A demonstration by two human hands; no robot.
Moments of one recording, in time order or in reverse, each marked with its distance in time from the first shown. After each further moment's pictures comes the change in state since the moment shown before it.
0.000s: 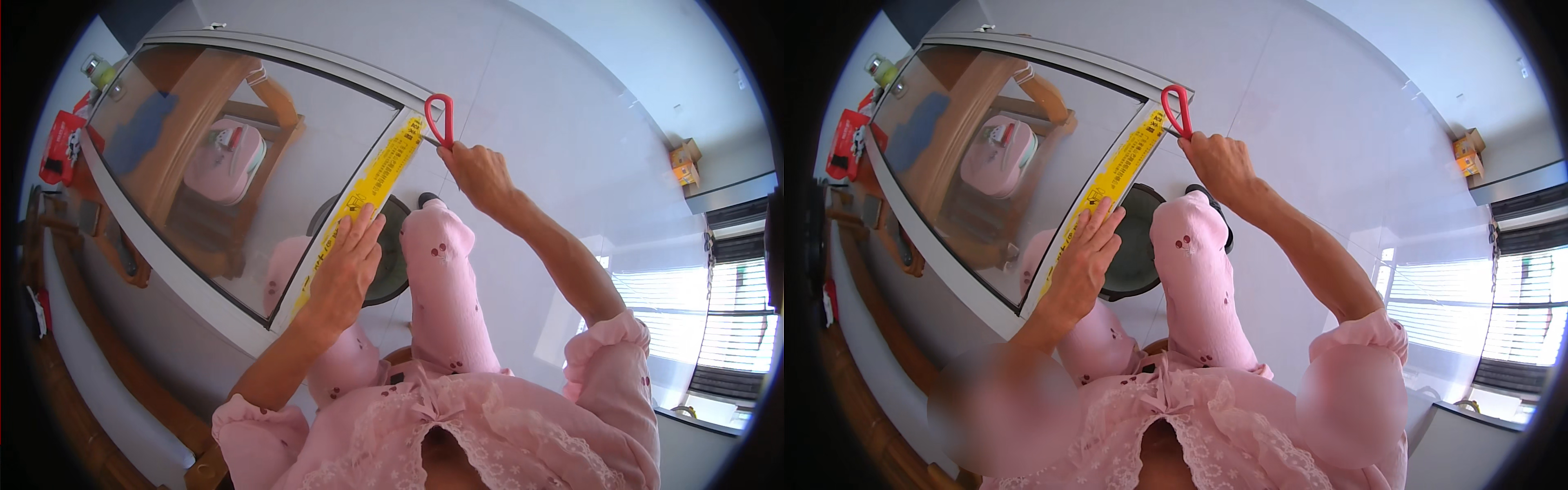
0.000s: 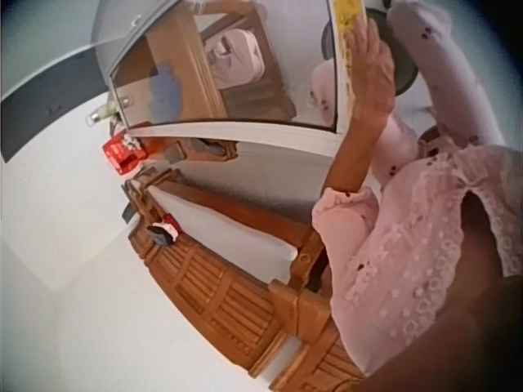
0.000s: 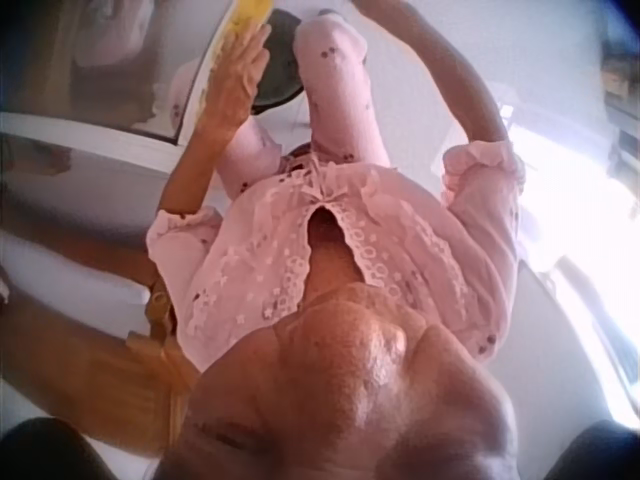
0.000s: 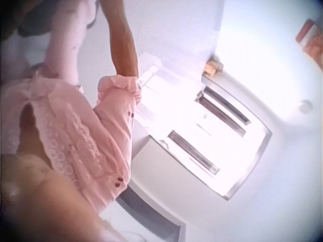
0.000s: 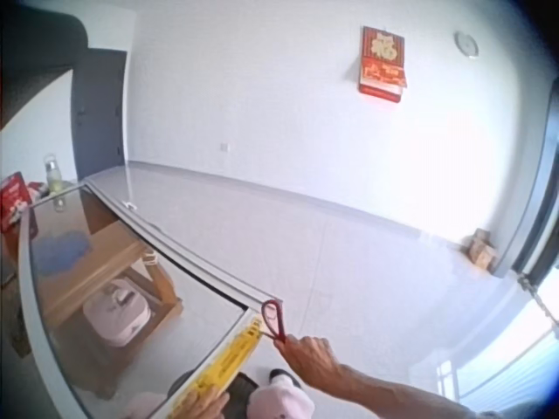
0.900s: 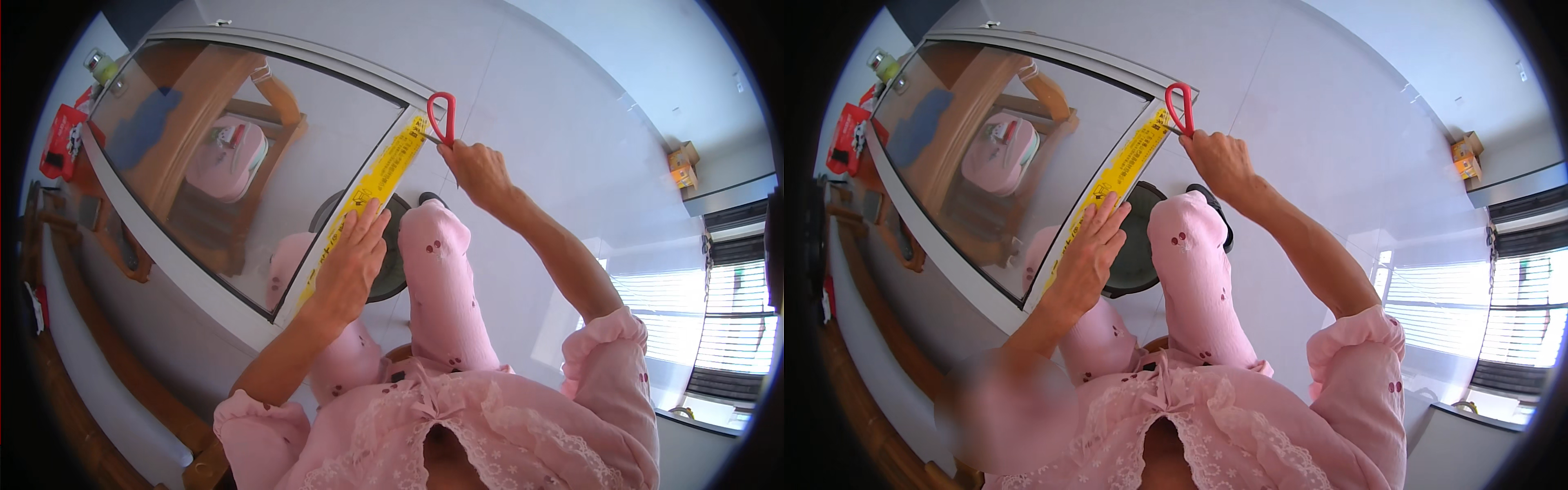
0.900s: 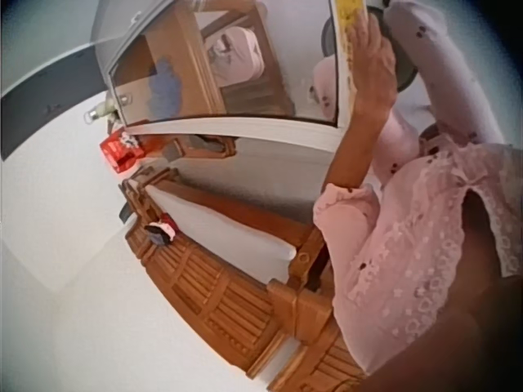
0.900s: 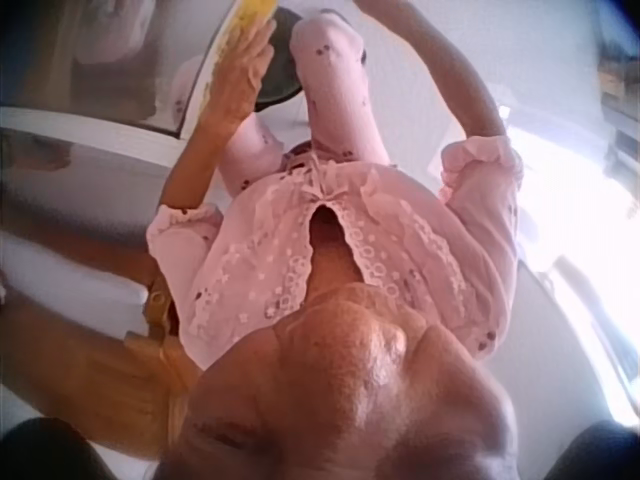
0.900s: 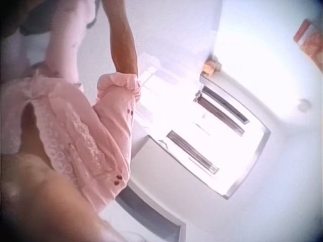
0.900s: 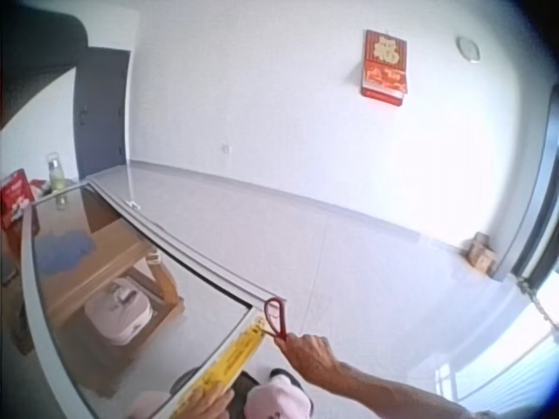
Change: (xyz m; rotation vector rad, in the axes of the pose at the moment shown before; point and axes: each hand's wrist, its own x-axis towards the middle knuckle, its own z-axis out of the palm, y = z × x) left_hand 0.001 -0.001 0.000 -0.003 0.014 0.011; right_hand 0.005 -0.003 0.001 -0.033 -0.040 0.033
